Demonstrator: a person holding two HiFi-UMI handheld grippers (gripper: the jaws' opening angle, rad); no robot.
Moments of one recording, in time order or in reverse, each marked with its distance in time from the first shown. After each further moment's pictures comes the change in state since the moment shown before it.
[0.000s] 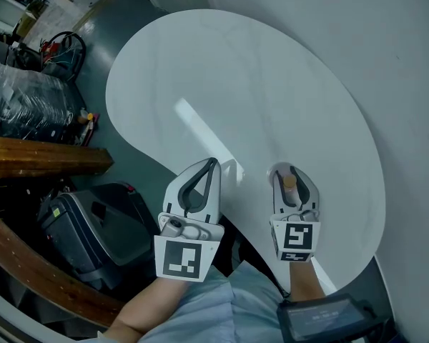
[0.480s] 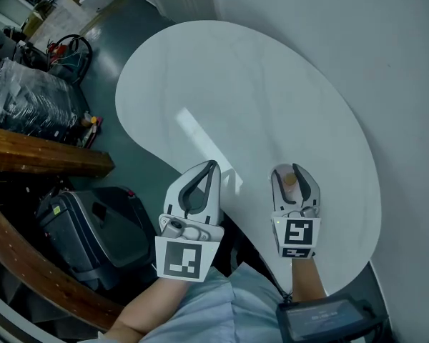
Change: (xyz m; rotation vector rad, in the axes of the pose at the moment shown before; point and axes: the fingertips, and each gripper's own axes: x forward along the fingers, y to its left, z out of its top) left arm -0.018 0.004 0.017 0.004 -0.064 0.026; right arm 0.000 0.002 0.021 -0.069 -0.033 0.010
